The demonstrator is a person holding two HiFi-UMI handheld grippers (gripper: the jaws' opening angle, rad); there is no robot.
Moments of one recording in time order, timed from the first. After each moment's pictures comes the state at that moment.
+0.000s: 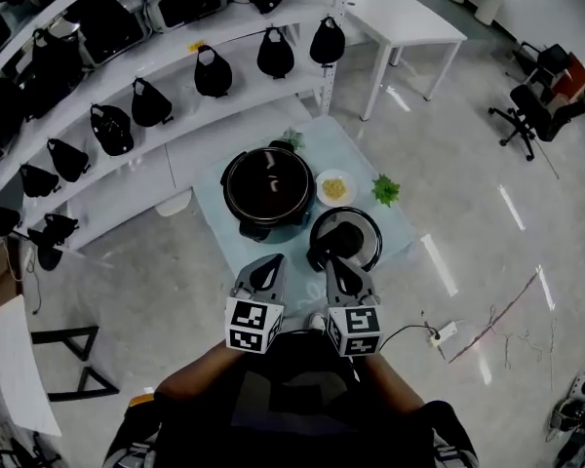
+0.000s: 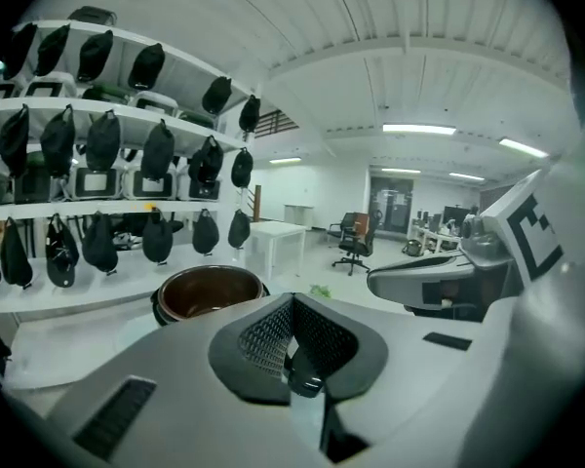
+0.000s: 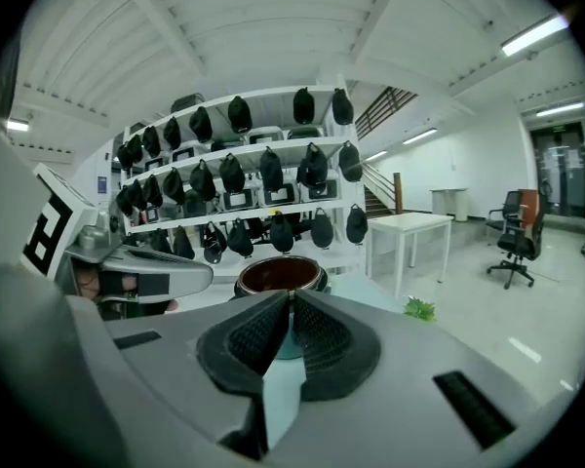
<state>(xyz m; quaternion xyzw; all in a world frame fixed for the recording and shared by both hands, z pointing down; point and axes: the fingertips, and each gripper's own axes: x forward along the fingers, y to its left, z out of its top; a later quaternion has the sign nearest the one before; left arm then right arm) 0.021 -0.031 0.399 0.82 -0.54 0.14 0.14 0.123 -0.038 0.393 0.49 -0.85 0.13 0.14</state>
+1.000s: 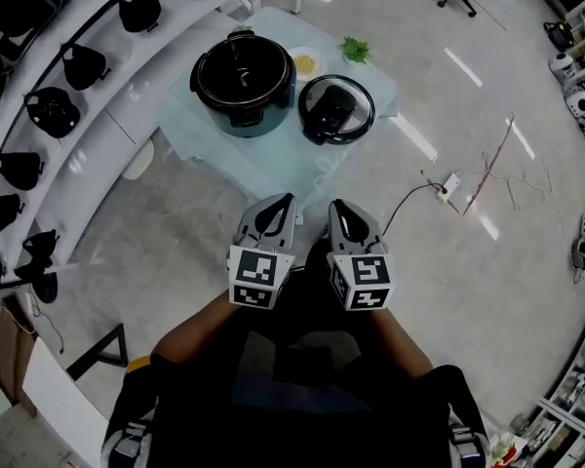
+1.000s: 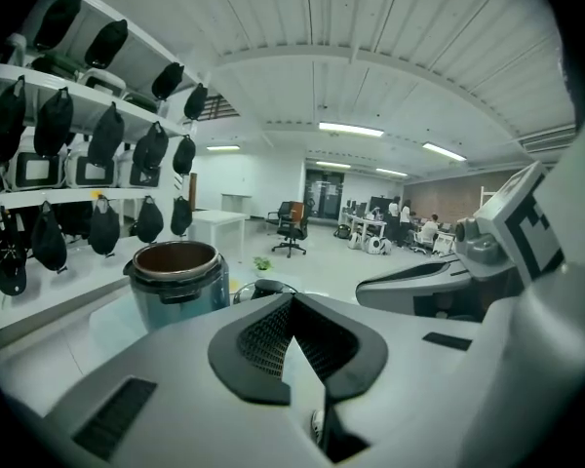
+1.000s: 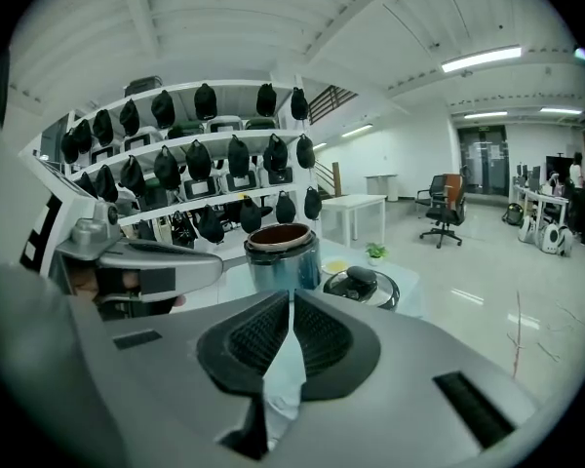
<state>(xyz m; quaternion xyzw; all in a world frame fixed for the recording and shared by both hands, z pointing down) -0.019 0.106 0.424 0.91 -0.36 0.18 0.12 0.057 0.137 0.431 0.63 -0.73 0.21 0.15</state>
